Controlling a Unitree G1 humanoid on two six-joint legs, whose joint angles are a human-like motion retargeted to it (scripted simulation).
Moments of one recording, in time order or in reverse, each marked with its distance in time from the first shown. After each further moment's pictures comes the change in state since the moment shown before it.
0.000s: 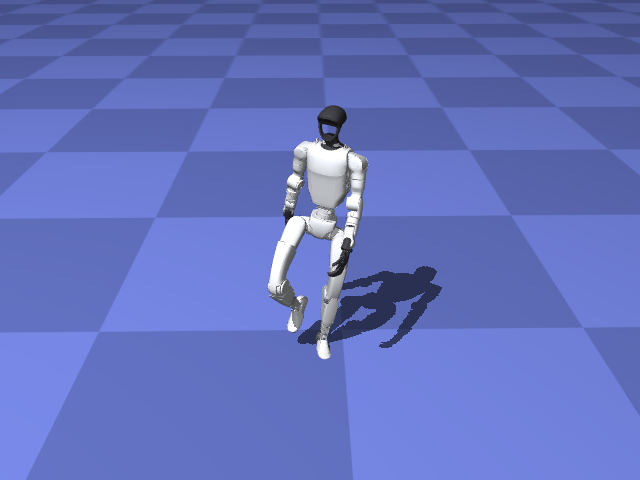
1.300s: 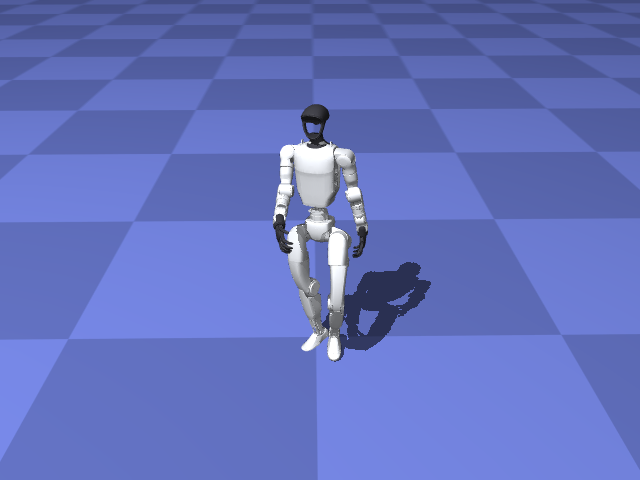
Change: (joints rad) left arm 0.434 0.017 0.282 0.472 0.196 0.071 -0.113; right arm -0.682 0.295 0.219 -0.573 0.275 -0.170 0.061; waist 0.352 -0.219 -0.114; left_leg -0.253 -0.038 0.143 0.674 0.100 0.043; right_leg 0.757 0.123 0.109 -1.383 -0.157 -0.071
